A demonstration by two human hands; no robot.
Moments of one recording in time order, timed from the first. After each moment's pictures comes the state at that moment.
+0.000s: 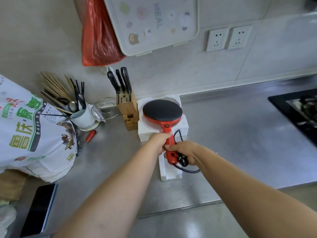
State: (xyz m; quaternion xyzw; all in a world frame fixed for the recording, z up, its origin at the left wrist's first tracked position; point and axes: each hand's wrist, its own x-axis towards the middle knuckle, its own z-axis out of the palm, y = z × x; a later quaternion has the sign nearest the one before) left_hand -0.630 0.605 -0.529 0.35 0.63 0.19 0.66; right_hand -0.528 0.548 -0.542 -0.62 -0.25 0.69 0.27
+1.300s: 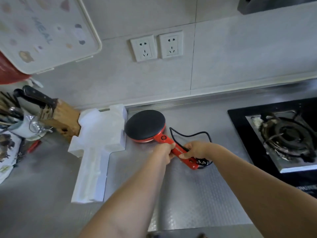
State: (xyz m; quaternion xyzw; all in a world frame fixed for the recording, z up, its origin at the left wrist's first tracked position) left_hand -0.262 0.588 -0.580 0.19 0.65 0.27 0.68; right_hand -0.123 0.560 -0.569 -0.63 -0.54 0.55 0.01
